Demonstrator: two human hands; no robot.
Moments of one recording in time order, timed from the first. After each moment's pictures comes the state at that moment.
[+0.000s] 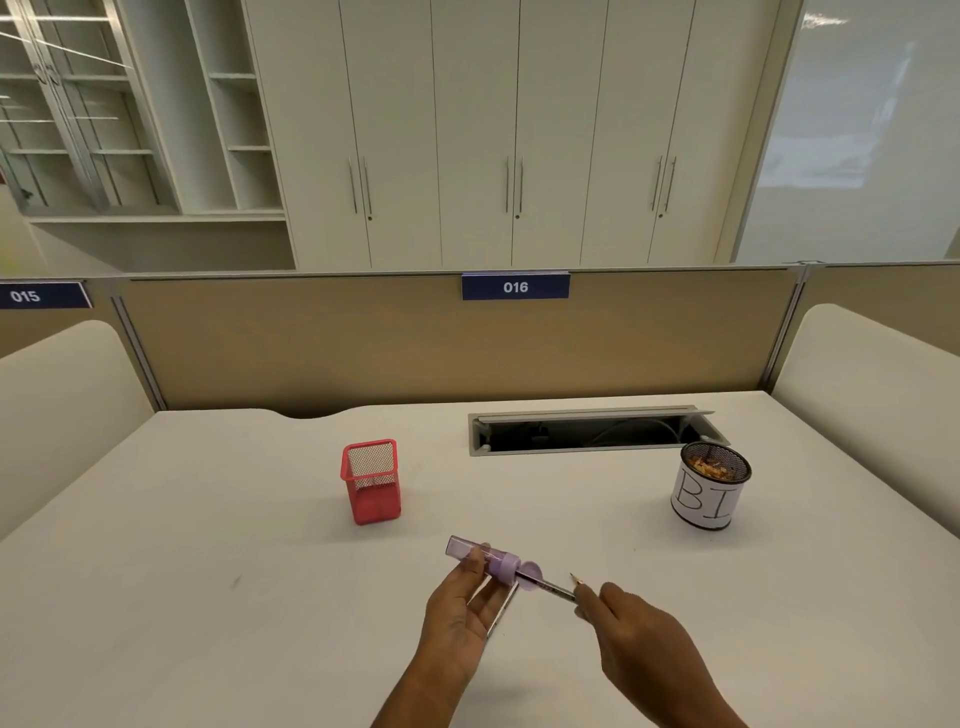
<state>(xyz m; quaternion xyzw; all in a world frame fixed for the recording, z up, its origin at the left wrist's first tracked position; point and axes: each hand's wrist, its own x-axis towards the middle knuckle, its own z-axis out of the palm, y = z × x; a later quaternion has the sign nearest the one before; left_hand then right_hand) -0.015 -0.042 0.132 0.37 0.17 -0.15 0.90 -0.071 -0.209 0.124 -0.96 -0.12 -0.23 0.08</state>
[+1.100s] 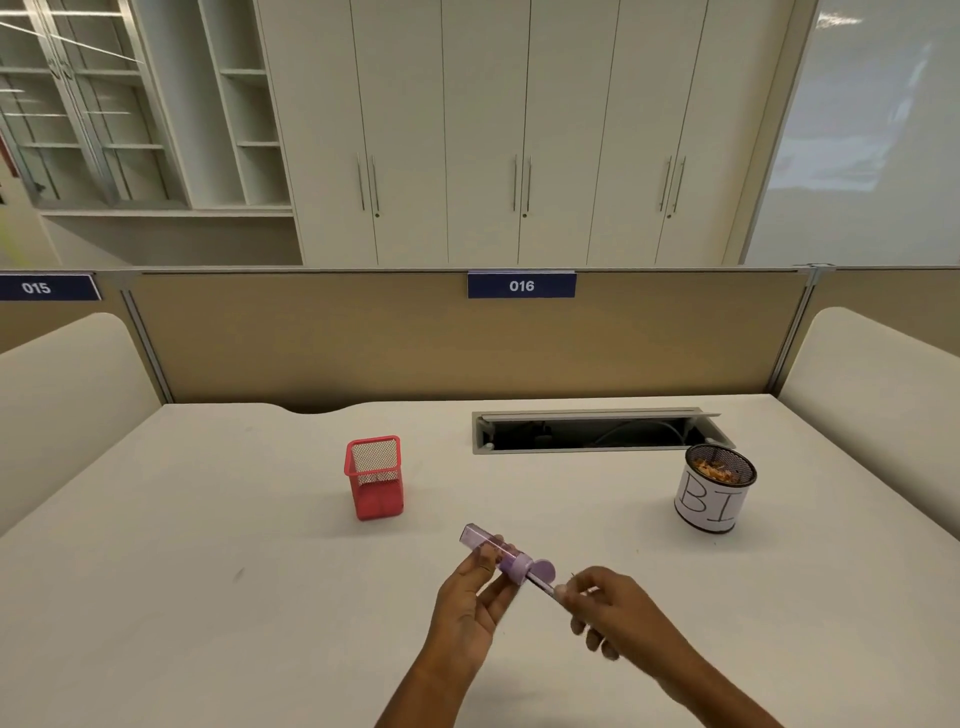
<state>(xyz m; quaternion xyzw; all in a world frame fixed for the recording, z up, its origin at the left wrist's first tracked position) -0.013 -0.049 0.135 0.38 0.17 -0.15 0.90 -0.062 -0.200 0.160 -0.82 0.11 0.10 0.56</state>
